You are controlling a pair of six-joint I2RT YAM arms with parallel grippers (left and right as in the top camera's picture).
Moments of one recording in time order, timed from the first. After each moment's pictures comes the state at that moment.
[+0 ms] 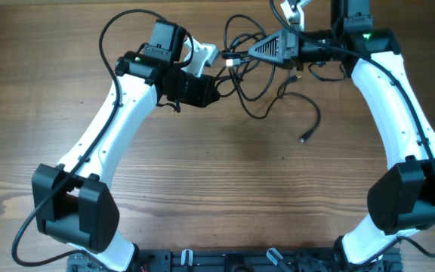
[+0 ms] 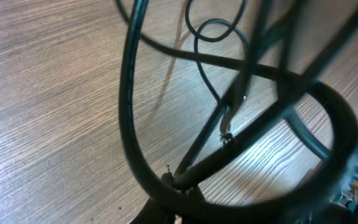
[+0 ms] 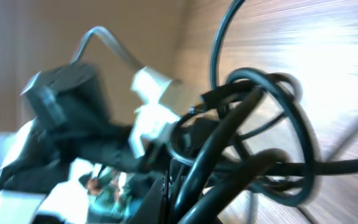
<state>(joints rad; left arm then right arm) -0.33 1.77 1.51 -0.90 0.53 -0.03 0.13 1.83 1.66 -0.72 -1.10 0.44</state>
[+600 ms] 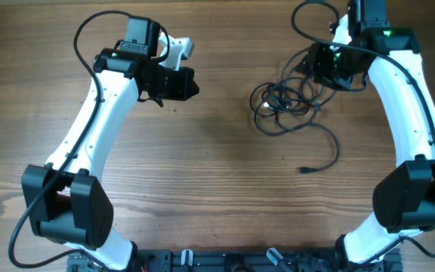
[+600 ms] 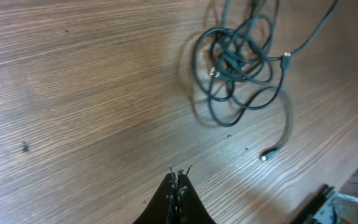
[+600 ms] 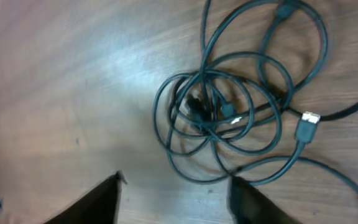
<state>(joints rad) -0.21 1.77 1.51 -0.90 0.54 -0.07 0.04 1.83 1.68 -1.09 -0.38 0.37</state>
